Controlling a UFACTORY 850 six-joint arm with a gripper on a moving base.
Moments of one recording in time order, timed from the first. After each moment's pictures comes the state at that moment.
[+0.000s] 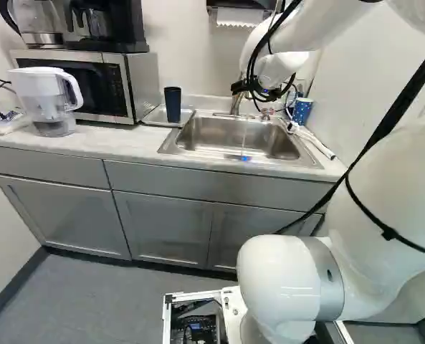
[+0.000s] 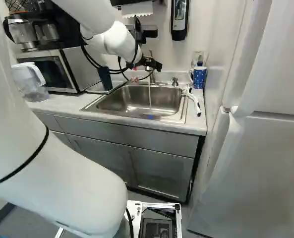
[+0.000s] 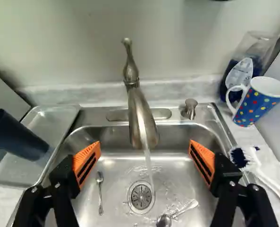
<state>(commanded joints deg) -8.1 8.8 -50.9 7.4 4.1 -1.8</state>
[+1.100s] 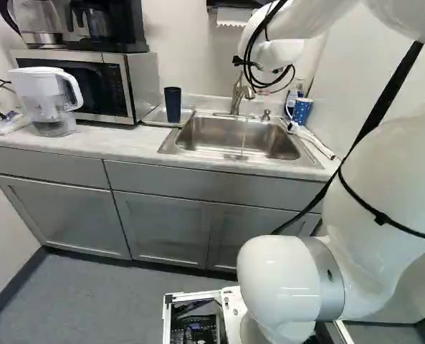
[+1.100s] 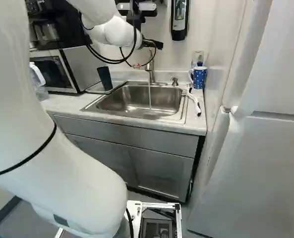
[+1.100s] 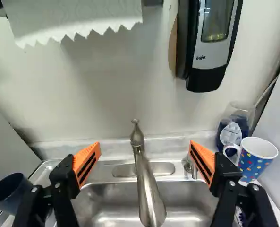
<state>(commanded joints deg) -7.2 5.0 -58.7 8.9 17.0 -1.8</state>
